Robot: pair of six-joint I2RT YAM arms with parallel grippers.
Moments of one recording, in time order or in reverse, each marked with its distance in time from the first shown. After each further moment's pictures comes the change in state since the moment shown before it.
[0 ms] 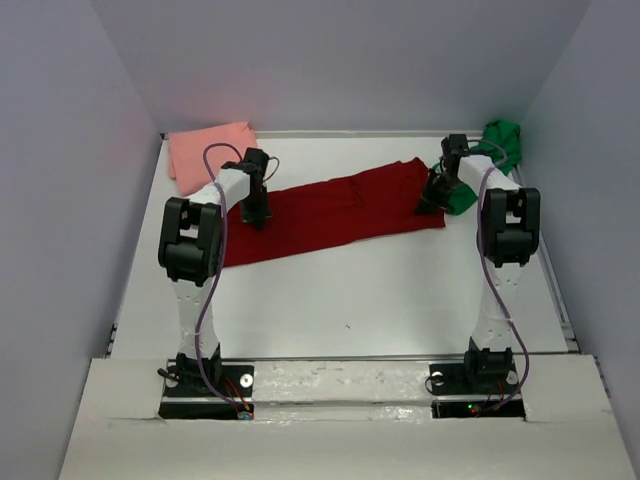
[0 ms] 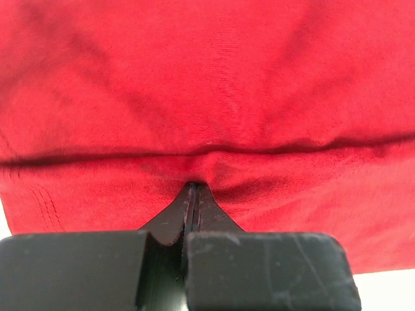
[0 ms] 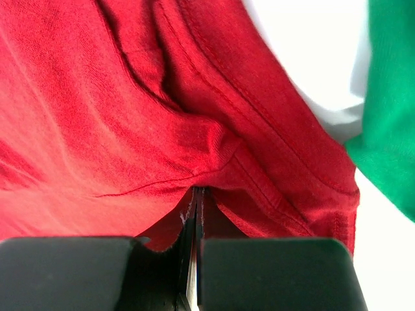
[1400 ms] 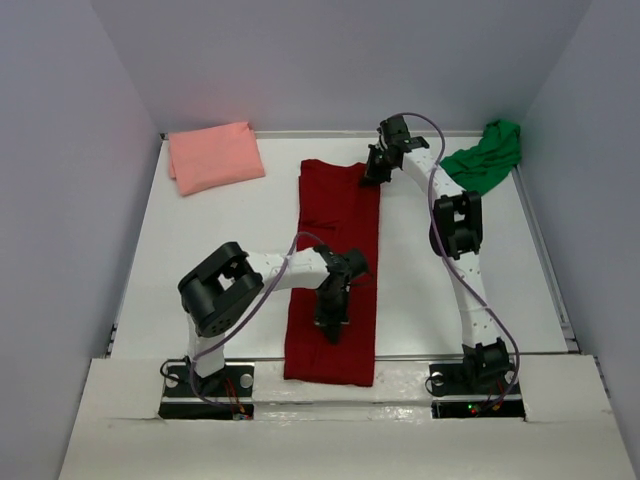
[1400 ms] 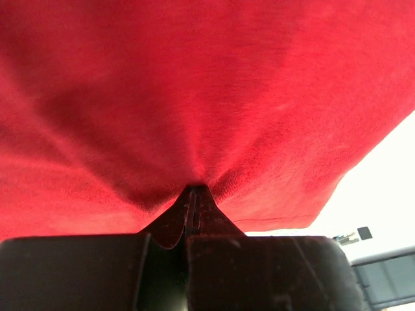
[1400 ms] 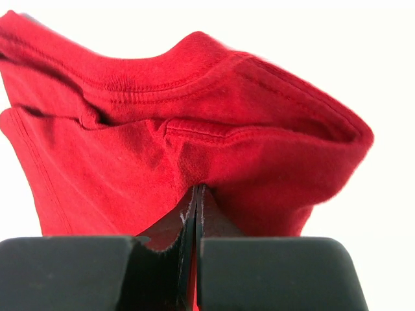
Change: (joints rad) left arm -0.776 -0.272 -0.473 -0.051 0.372 -0.529; right arm 0.244 0.392 0.646 0.059 -0.057 -0.003
